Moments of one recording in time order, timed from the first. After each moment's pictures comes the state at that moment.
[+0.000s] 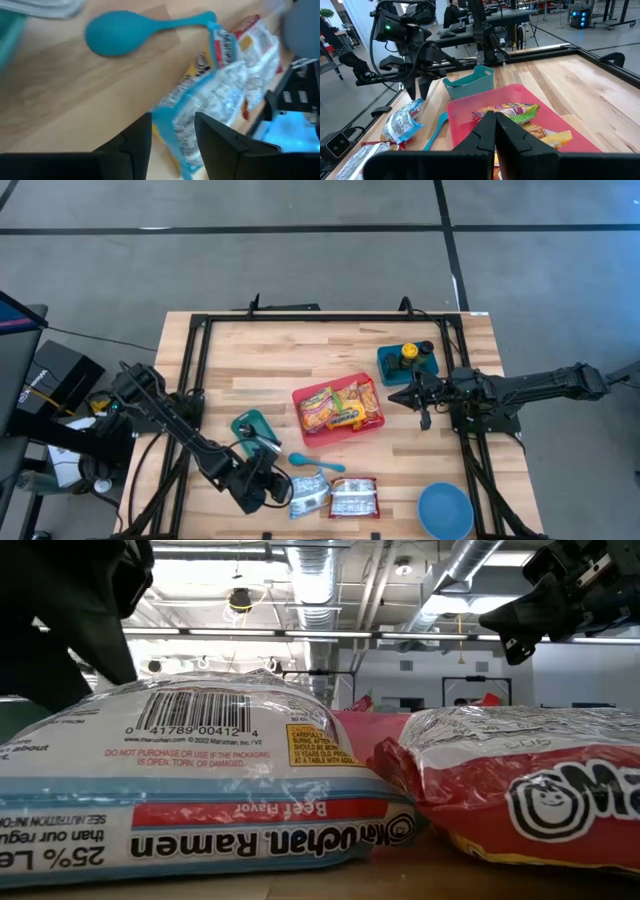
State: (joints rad) left arm -0.75 1.70 0.92 -0.17 -0.50 -1.71; right arm 0.04 0.52 0.16 0.24 0.00 0.16
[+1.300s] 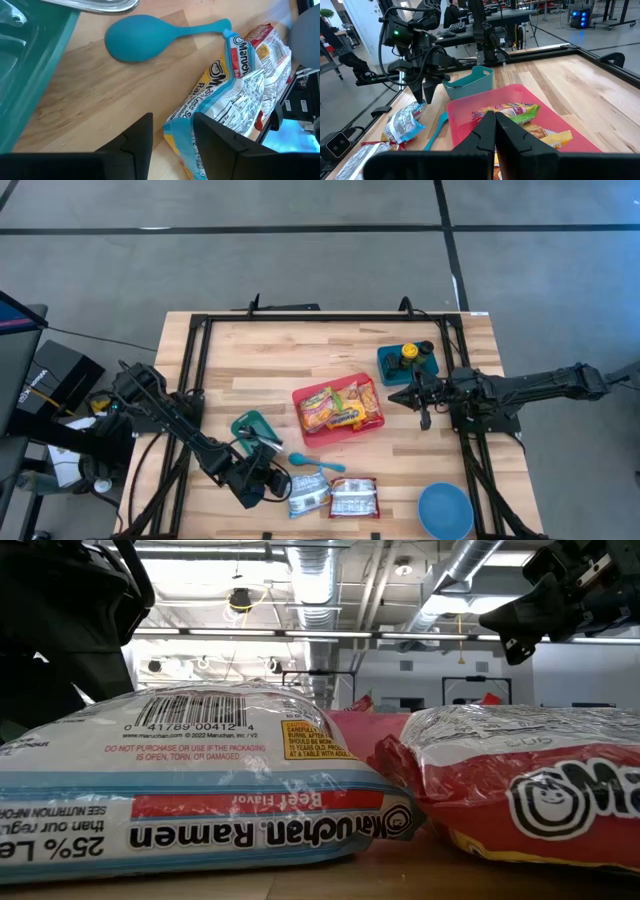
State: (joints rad) left arm -0.74 1.70 0.83 -0.07 -0.51 -1.73; right arm 0.04 0.52 0.16 0.24 0.00 0.16
